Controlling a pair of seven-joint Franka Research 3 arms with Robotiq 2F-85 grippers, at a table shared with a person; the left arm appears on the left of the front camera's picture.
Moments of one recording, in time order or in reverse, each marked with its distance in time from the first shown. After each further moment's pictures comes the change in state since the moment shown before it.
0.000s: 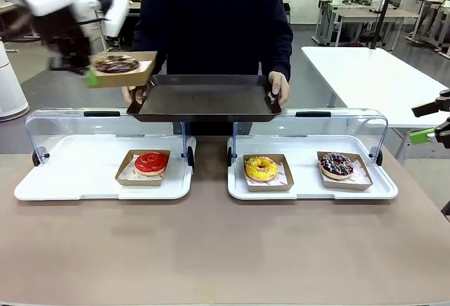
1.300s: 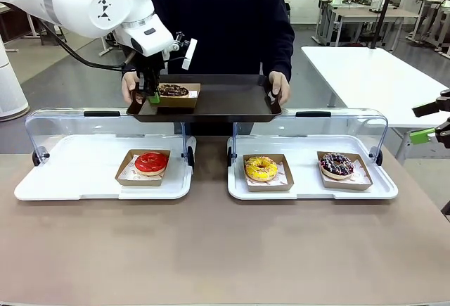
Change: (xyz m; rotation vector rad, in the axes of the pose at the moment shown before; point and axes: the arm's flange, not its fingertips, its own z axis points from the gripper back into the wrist) left arm 0.065 0.077 -0.129 -0.057 0.027 -0.034; right arm 0.000 0.000 0.001 -0.002 0.001 -0.001
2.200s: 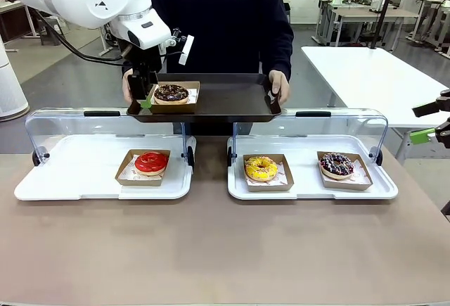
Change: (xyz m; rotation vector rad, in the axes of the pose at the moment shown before) left arm -0.006 0.005 0.010 -0.044 0.022 0.020; right arm 0.000 0.000 0.000 0.000 0.000 0.000
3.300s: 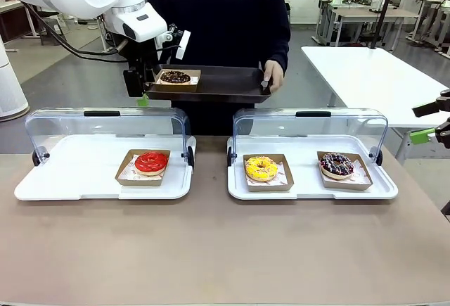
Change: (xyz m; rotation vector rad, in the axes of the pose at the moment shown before) left arm -0.006 -0.002 0.009 -0.043 -0.021 0.024; right arm 0.000 0.000 0.000 0.000 0.000 0.000
